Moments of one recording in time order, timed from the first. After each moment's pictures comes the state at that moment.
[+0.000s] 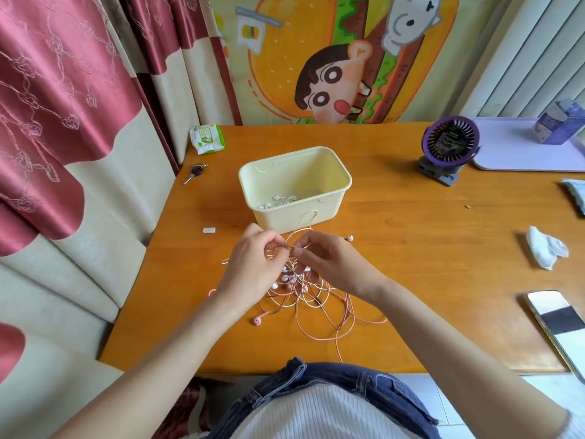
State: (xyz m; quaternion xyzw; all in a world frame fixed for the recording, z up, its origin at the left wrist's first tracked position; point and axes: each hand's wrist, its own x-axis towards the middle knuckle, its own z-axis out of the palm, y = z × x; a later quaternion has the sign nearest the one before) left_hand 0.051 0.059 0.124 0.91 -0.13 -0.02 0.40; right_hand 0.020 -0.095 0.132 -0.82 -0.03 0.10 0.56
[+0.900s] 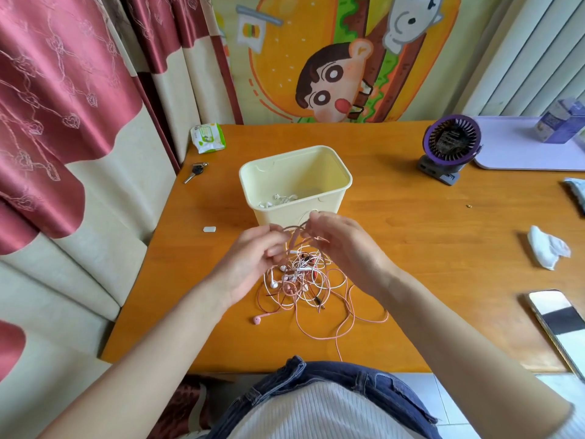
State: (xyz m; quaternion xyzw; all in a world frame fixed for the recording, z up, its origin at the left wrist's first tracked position) left_hand 0.057 0.057 0.140 0.62 -0.01 -0.28 0.73; right_hand 0.027 -0.103 0.143 -0.61 0.02 0.11 0.78
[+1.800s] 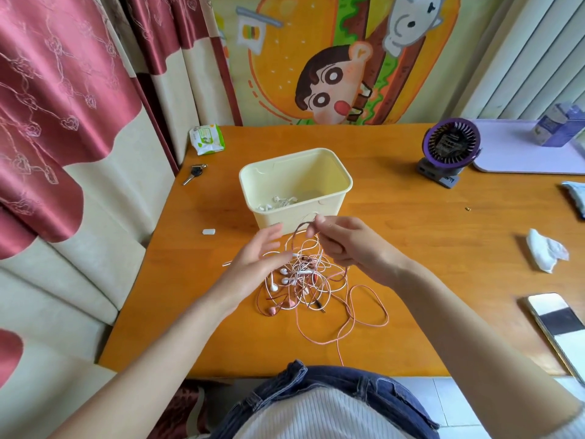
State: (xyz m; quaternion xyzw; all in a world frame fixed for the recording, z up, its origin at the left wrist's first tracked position) left_hand 0.057 0.070 0.121 0.77 -0.08 -0.25 0.58; right_hand 0.036 -0.119 0.150 -0.70 -0.01 0.17 0.70
